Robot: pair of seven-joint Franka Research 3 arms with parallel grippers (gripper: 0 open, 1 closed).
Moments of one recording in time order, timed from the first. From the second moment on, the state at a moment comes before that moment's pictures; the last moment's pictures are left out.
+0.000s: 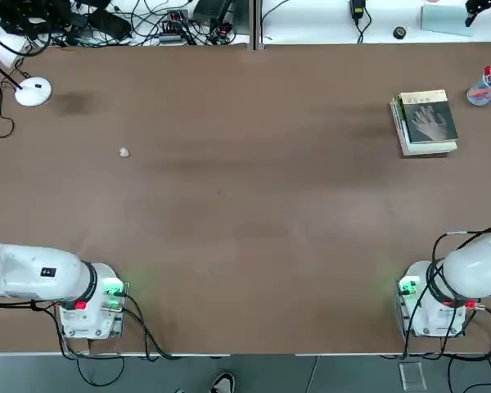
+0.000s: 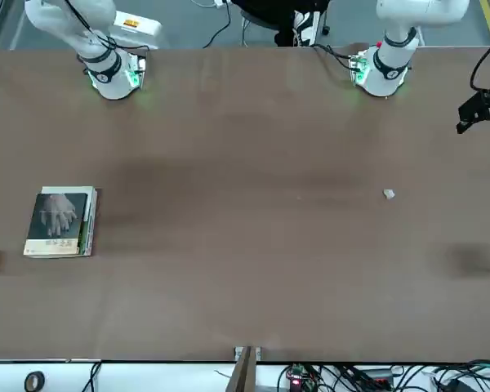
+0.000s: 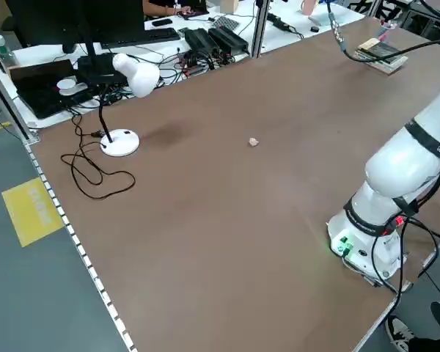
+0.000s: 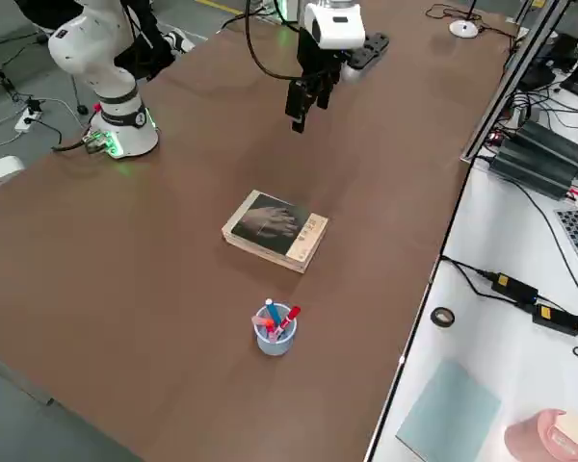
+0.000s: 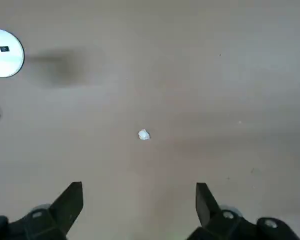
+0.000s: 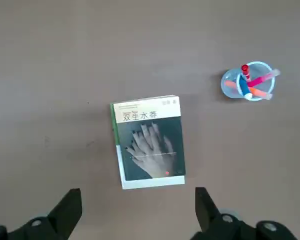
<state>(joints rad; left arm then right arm) -0.10 -0.13 0.02 -1.67 -0.03 1.59 0.01 0.09 0.25 -0.25 -1.37 0.02 1.61 -0.08</state>
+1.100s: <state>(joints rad) -0.10 -0.13 0.02 -1.66 -0.03 1.59 0.01 0.19 0.16 -0.25 -1.47 -0.01 1.68 0.08</state>
